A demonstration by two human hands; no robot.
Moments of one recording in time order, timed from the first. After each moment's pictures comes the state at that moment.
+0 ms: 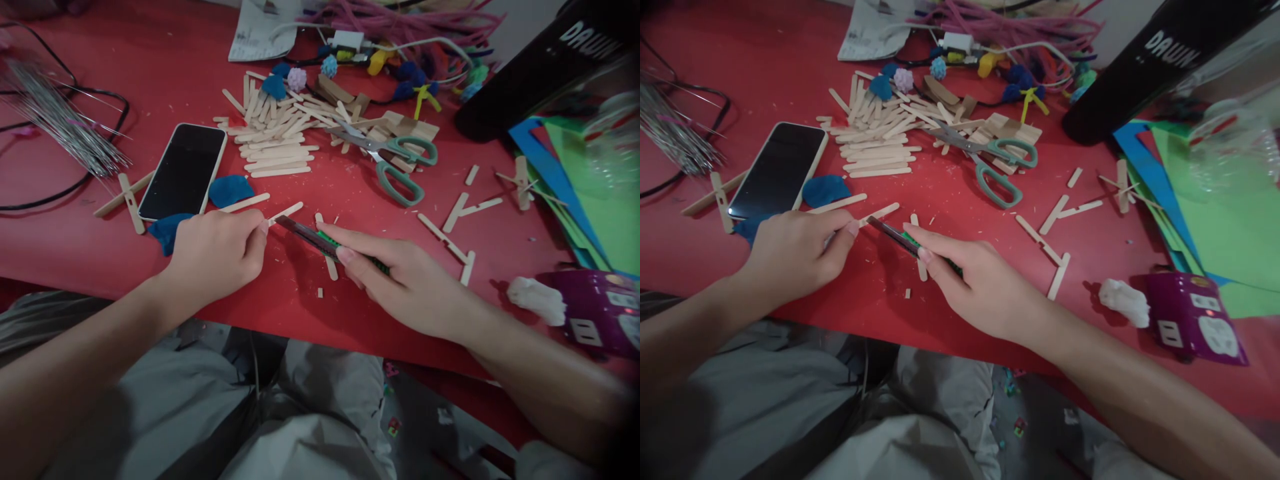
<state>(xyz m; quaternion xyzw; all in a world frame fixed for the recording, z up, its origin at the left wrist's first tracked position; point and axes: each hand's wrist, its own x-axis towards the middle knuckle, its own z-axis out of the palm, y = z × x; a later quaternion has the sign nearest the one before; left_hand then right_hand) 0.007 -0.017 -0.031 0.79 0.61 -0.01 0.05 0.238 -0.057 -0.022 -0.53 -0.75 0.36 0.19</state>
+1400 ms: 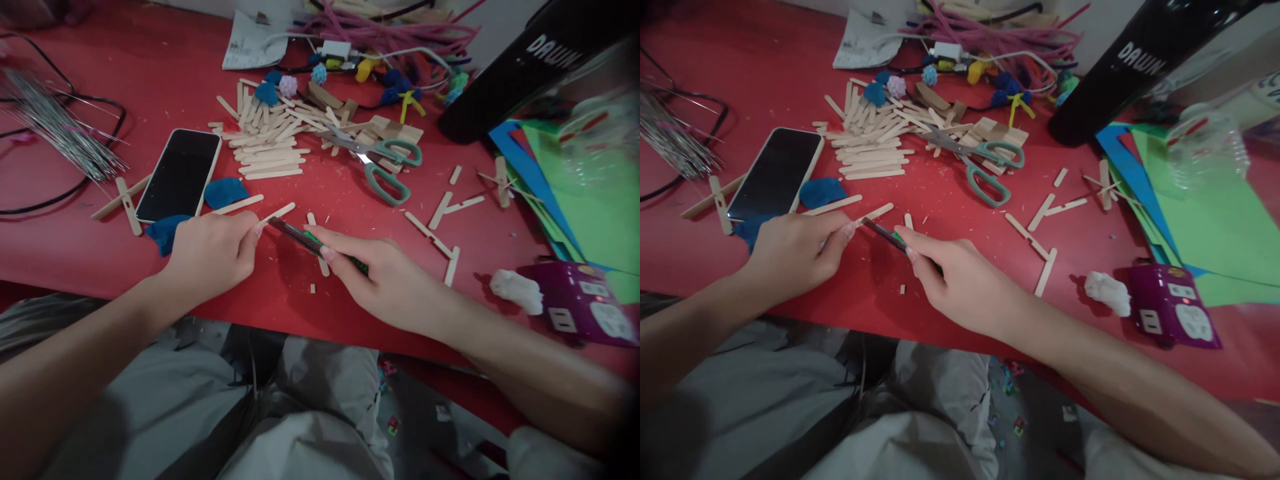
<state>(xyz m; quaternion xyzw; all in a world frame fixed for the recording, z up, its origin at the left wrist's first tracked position) 0.006 -0.018 -0.031 0.81 0.58 -0.03 0.05 0.232 -0.061 -0.023 -0.53 -0.76 0.33 0.18</state>
